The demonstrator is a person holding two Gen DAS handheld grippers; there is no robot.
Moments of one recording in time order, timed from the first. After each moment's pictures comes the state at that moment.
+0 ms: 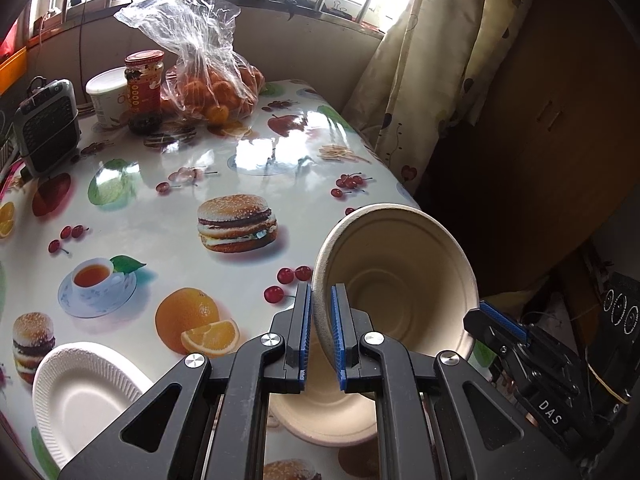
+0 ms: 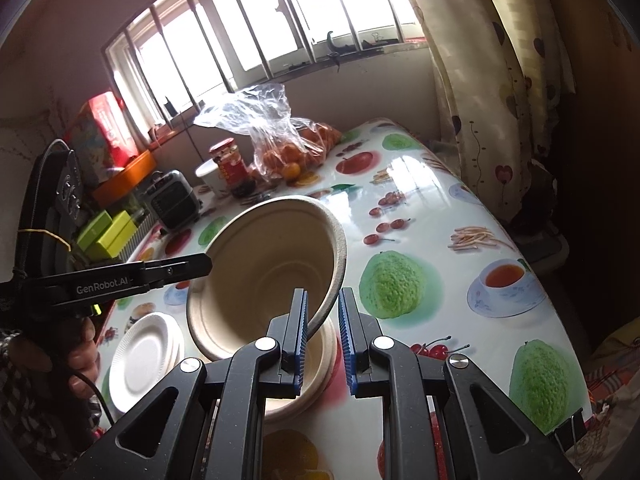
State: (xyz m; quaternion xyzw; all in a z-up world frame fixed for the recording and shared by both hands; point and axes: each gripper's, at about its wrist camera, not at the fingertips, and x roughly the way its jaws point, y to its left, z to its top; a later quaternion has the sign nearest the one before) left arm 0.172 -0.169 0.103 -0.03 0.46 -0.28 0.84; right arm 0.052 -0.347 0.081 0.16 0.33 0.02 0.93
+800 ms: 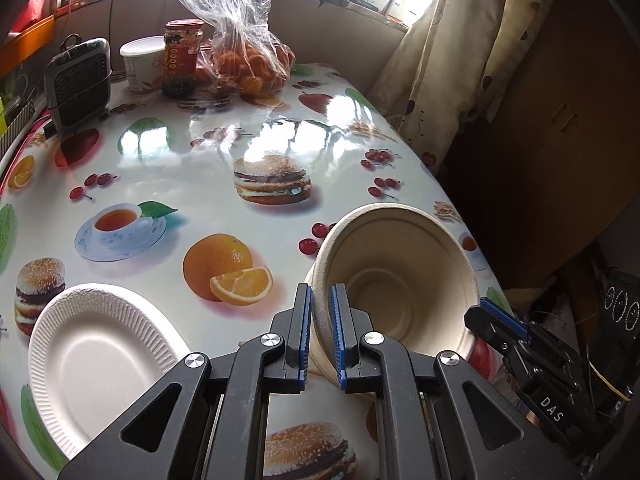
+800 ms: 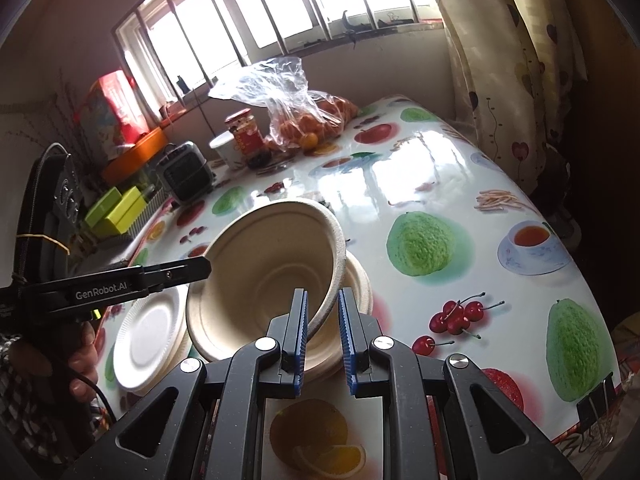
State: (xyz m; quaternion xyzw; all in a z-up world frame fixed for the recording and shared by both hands) left arm 0.148 -0.135 0.075 -0.05 0.48 -0.26 0.84; right arm 0.041 -0.316 0.058 0.16 0.35 0.04 0.92
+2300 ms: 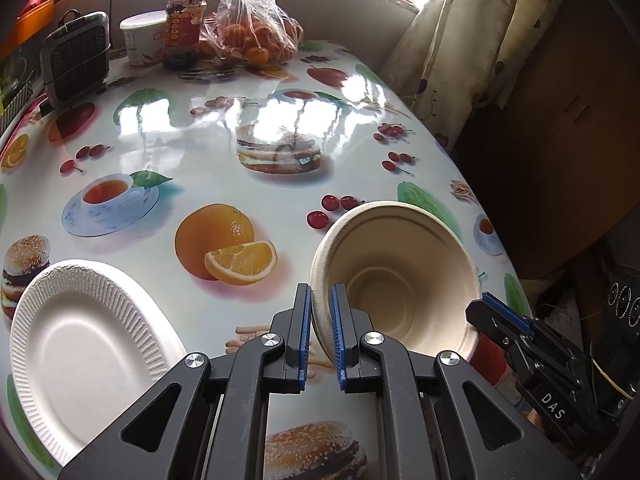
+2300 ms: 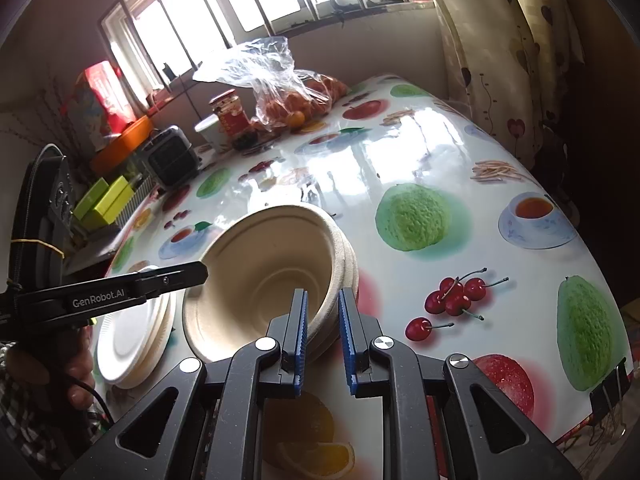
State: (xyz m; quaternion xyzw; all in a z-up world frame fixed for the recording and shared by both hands) left arm 0.152 -0.141 0.051 -0.04 0.51 -0.25 0.82; right arm 0.047 -0.317 0.030 0.17 0.37 0.03 0.91
